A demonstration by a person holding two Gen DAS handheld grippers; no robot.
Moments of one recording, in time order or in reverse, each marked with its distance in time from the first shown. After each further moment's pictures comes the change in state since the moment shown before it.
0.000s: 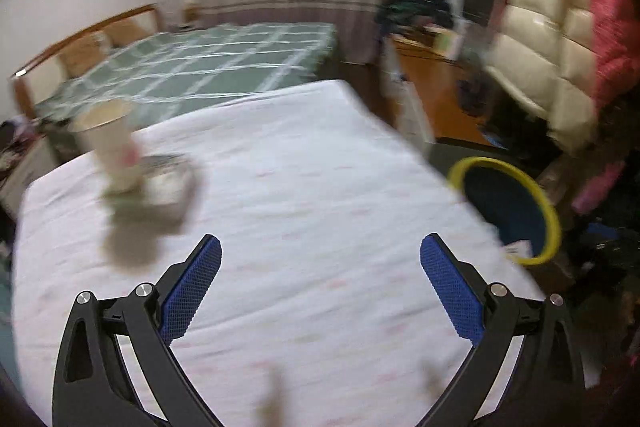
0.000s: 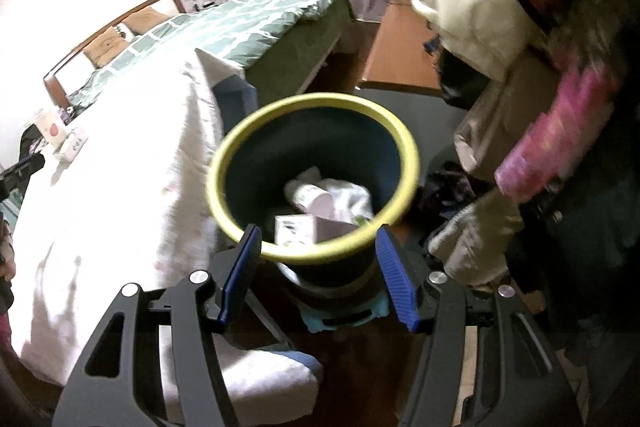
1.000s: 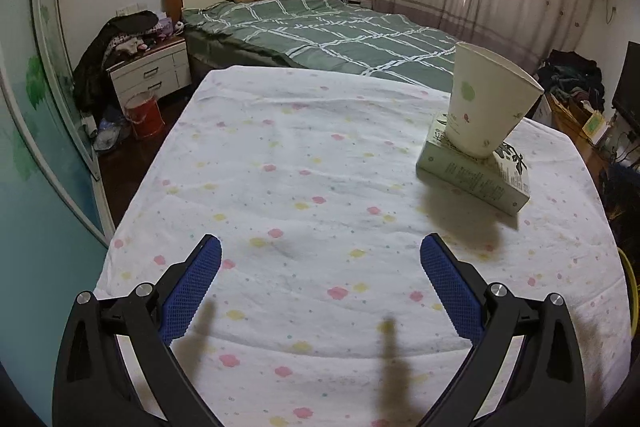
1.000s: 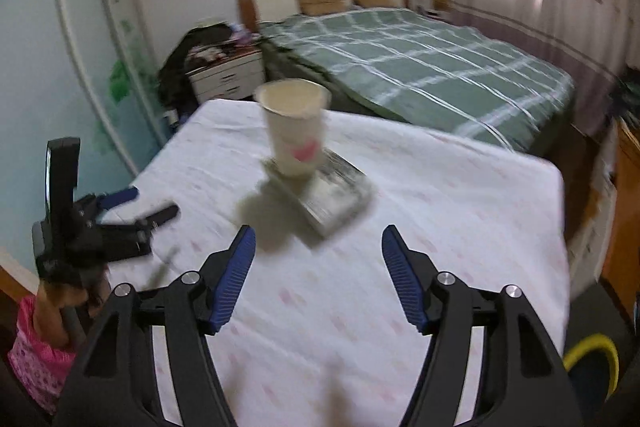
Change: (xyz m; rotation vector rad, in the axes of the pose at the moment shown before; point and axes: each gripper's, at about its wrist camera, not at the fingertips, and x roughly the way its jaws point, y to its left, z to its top) left arm 0.000 0.237 -0.068 -0.409 0.025 0.342; right arm 0.090 0.407 0.101 -0.596 -0.011 0.495
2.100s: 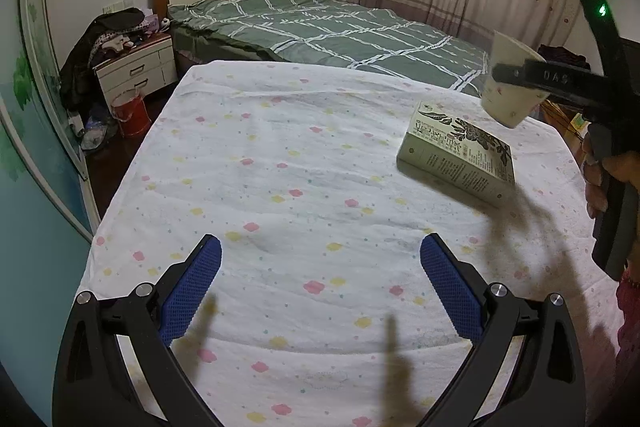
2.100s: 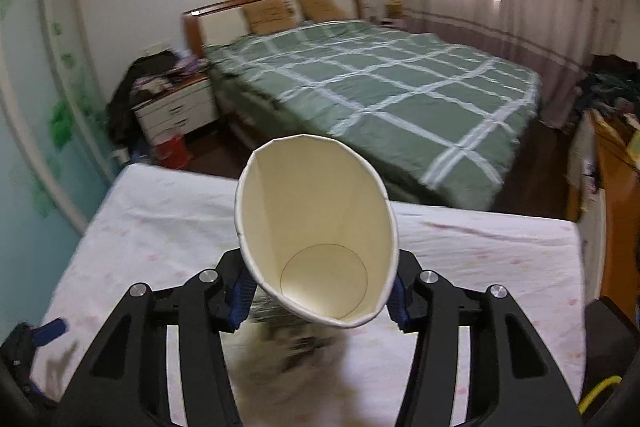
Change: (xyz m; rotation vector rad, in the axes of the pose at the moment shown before) left arm 0.000 -0.013 -0.004 0.014 0.014 -0.048; right arm 0.093 -0.060 0.071 0.150 -0.059 -0.221
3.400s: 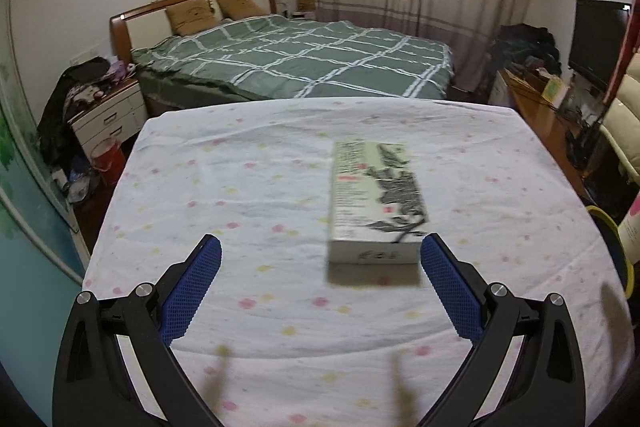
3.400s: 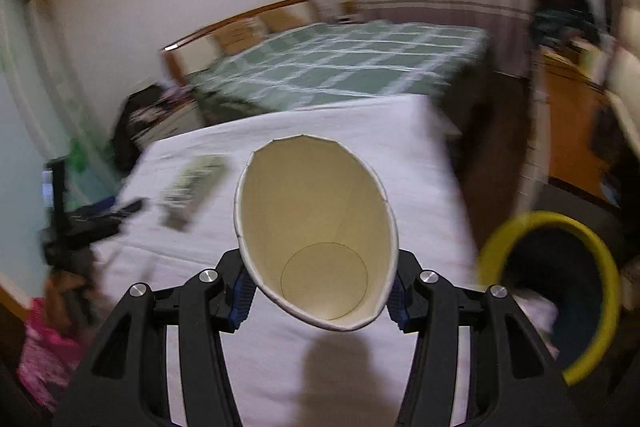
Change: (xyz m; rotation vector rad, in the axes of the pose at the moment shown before) left arm -0.030 -0.057 0.006 0.173 -0.062 -0.063; right arm -0.240 -0.140 -0.190 0.237 -0.020 -0.044
